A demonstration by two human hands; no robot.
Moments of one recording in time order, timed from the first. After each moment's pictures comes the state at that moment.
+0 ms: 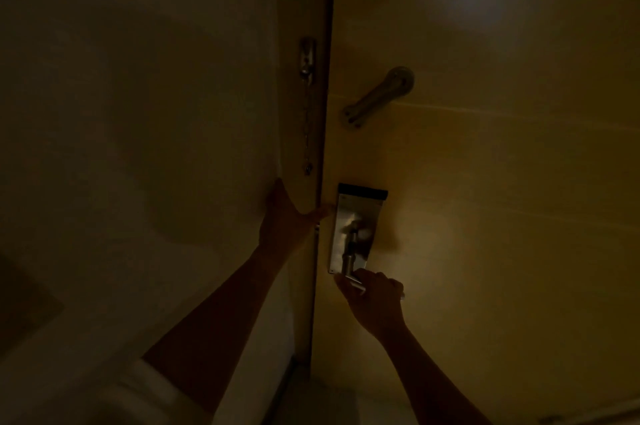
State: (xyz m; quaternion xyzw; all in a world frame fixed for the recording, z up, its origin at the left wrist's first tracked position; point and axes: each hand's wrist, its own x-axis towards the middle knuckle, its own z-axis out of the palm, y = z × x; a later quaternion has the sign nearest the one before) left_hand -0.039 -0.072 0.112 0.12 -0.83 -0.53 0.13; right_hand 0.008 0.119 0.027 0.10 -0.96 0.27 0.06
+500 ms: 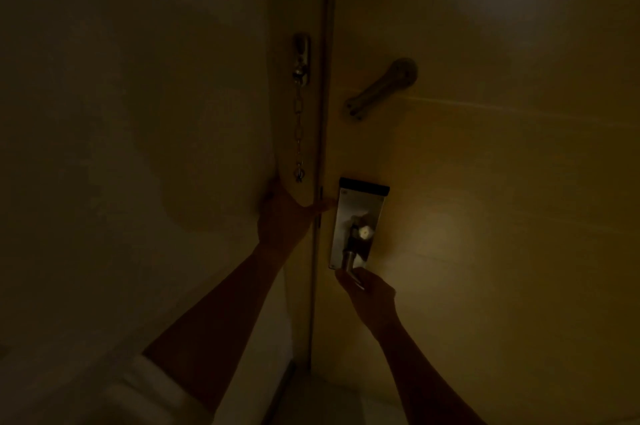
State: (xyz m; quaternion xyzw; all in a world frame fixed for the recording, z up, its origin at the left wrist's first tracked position) left_hand -0.071 -0.065 0.120 0.16 -0.82 -0.51 0.20; right_hand -0.034 0.116 0.007 0.00 -0.87 0.48 -0.06
